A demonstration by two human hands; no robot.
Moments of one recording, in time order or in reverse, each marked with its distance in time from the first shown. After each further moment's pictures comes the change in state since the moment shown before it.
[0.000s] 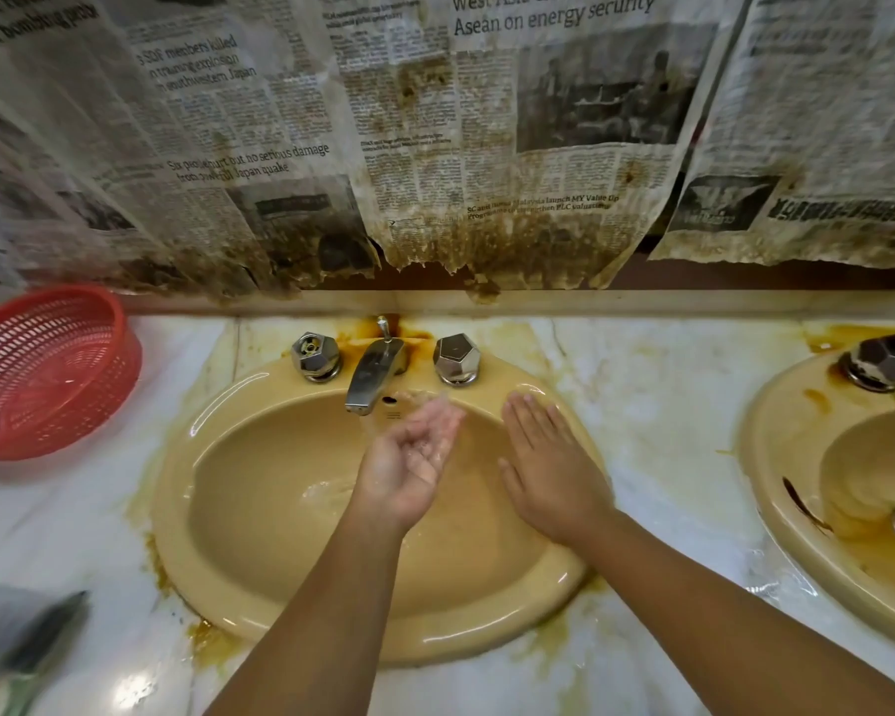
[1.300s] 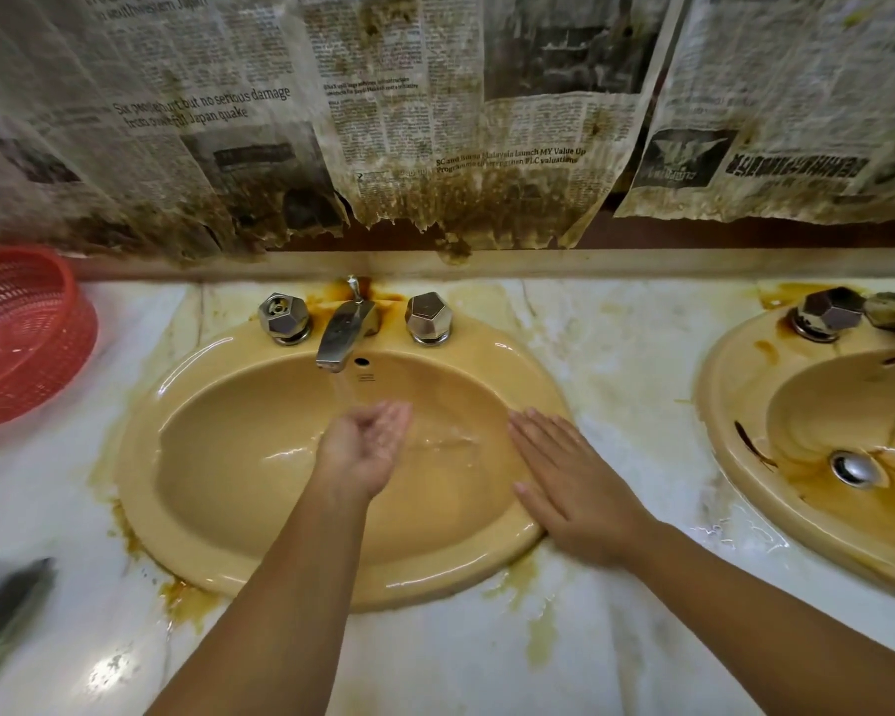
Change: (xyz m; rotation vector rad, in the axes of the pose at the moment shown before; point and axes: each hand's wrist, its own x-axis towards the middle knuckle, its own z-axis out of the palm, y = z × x) left_hand 0.002 0.001 -0.024 0.072 0.176 0.043; right_hand -0.092 0.024 -0.016 0.100 -0.088 -0.185
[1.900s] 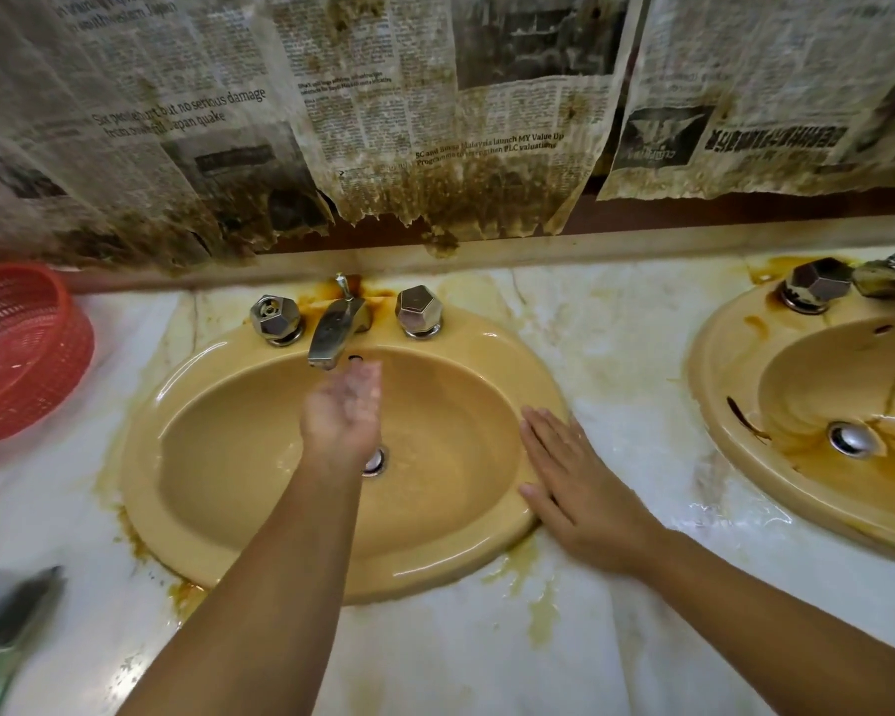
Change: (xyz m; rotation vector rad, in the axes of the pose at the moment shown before) left_hand 0.007 0.019 0.016 -0.258 -0.070 0.080; right_hand -0.026 -0.009 0.003 0.134 0.011 0.093
